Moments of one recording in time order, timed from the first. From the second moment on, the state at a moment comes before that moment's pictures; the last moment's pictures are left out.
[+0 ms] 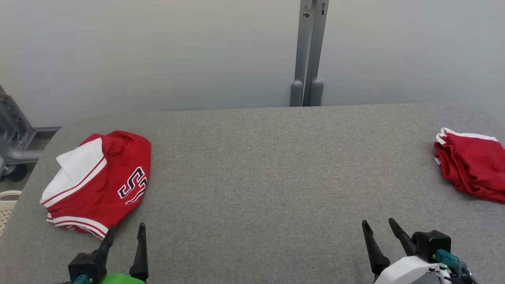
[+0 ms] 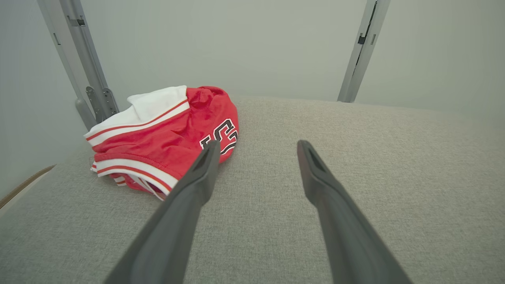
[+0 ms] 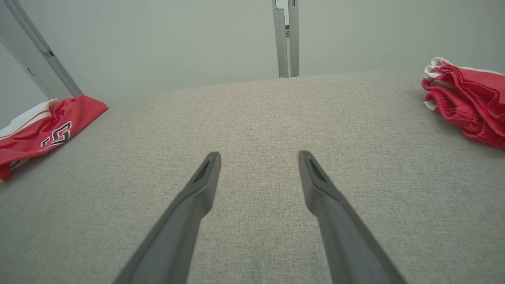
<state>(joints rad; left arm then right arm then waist) 0.02 0.25 -0.25 0.32 -0.43 0.05 -0.26 0.05 -0.05 0.06 0.27 0.21 0.13 -0.13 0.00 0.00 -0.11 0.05</state>
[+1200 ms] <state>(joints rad) 0.03 0.30 -0.24 0.29 -0.43 0.07 -0.22 0.06 -0.05 0.13 0.30 0.28 0.13 -0.16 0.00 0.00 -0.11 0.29</state>
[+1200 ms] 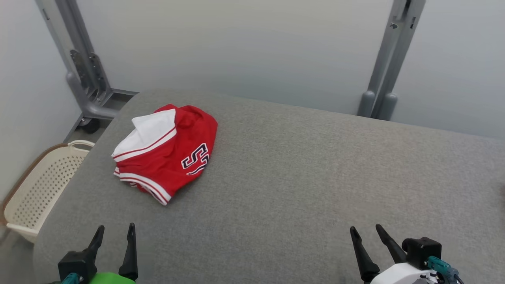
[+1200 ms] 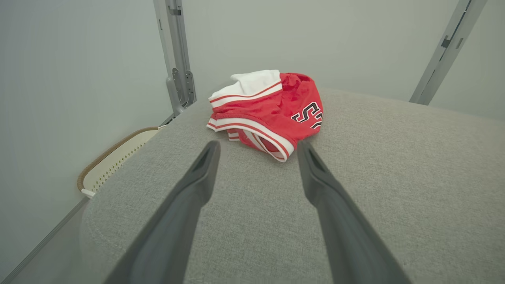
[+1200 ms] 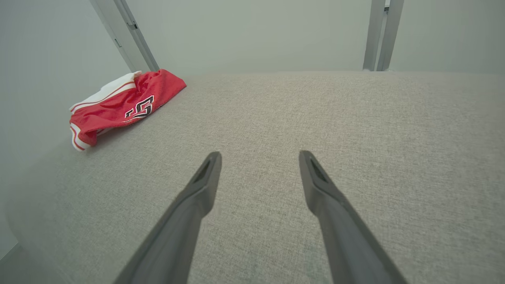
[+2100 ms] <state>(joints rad) 0.06 0.31 -0.24 0.22 -0.46 0.12 -0.18 0.01 -0.05 0.17 0.34 0.28 0.13 -0.19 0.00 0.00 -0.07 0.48</state>
